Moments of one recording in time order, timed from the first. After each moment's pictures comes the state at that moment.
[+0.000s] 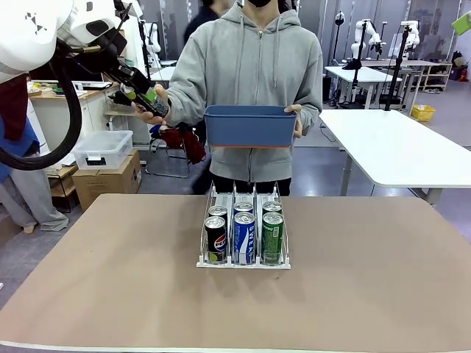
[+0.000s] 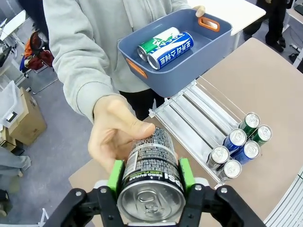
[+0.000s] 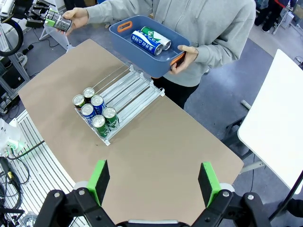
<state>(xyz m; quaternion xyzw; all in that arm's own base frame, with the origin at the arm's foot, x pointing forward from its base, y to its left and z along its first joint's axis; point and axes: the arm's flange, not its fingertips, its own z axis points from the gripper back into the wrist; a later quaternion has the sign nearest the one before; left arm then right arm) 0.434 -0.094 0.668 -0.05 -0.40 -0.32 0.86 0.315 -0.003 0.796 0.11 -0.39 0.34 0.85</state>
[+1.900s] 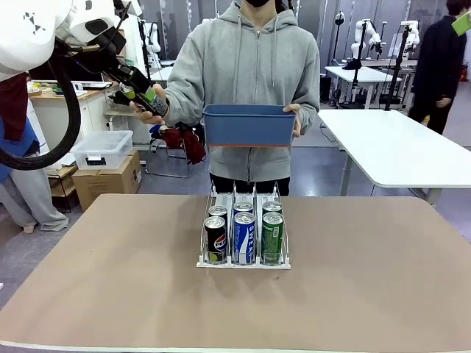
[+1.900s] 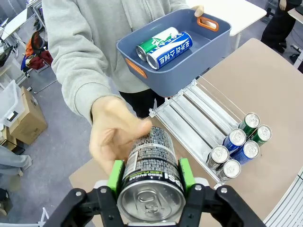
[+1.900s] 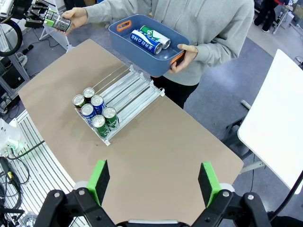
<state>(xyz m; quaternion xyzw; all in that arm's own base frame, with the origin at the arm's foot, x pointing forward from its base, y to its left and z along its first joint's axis) 0.431 -0.096 0.669 -0.05 -0.40 -0.32 0.86 0.315 -0.003 0.796 0.11 -0.39 0.34 0.85</state>
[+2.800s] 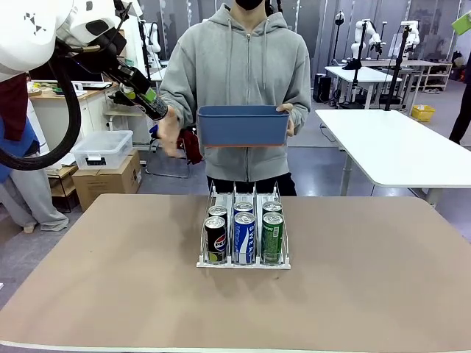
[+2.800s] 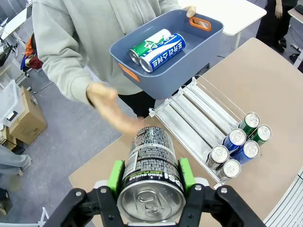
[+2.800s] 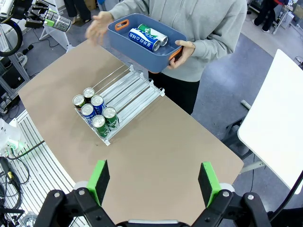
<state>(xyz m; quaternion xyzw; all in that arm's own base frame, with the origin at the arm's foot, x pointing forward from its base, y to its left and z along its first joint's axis) 0.432 -0.096 0.668 -0.05 -0.40 -0.32 0.86 0.315 -0.003 0.796 0.11 -0.39 0.34 0.85</state>
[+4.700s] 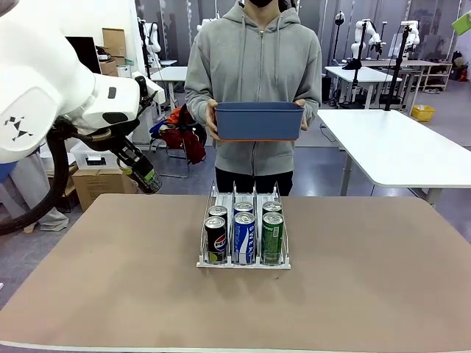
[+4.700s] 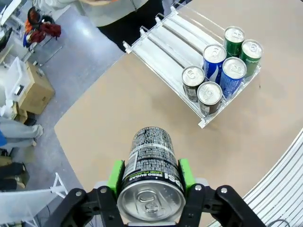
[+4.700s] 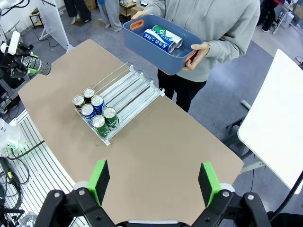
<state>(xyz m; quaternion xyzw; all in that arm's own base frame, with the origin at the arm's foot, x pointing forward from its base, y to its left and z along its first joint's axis) 0.305 -0.149 0.565 0.05 -0.32 -0.35 0.88 0.315 -0.003 0.796 0.11 -0.39 0.34 0.85</state>
